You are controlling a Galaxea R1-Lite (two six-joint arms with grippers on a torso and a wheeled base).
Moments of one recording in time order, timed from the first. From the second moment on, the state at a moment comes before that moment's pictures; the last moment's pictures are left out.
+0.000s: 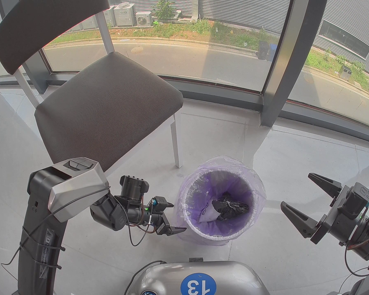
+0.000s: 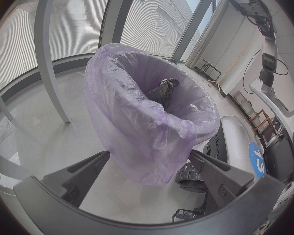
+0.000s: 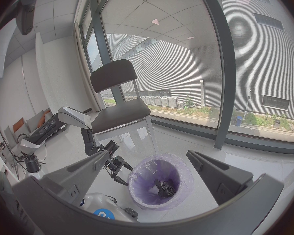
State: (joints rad) left arm -0.38 2.54 -1.15 -0.63 -0.59 0.60; right arm 0.62 1.41 -0.02 -1.42 -0.02 -0.02
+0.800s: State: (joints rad) left arm -0.39 2.57 -1.26 -0.49 -0.39 0.60; right arm 0.60 1.42 -0.02 -1.37 0.00 -0.02
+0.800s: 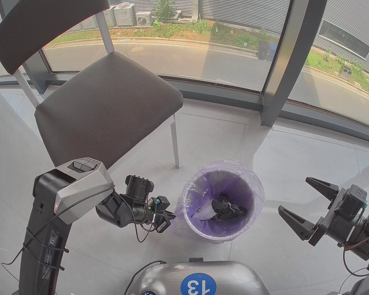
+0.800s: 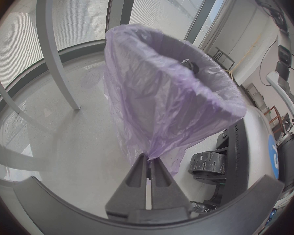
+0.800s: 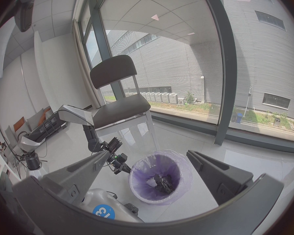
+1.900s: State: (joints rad) left arm -0.42 2.68 -1.73 -0.11 -0.28 0.64; right arm 0.57 1.41 -0.02 -1.29 0.04 -0.02
